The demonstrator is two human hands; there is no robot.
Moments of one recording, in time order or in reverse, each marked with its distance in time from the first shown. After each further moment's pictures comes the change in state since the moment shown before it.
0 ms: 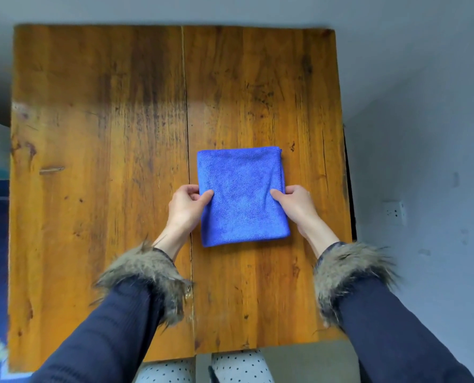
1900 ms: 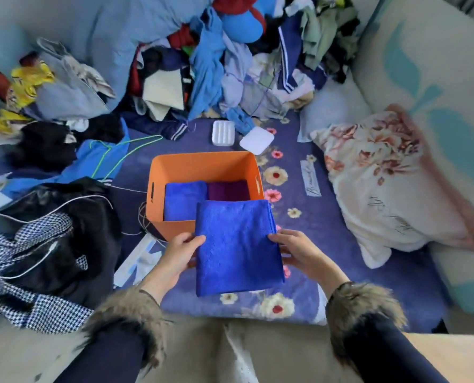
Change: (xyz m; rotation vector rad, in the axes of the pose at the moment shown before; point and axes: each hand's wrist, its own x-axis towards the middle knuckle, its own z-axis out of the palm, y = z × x) left_hand -0.570 -0.540 -0.401 -1.292 1.135 -0.275; right_hand -0.665 0.063 0.513 -0.889 -1.382 -0.600
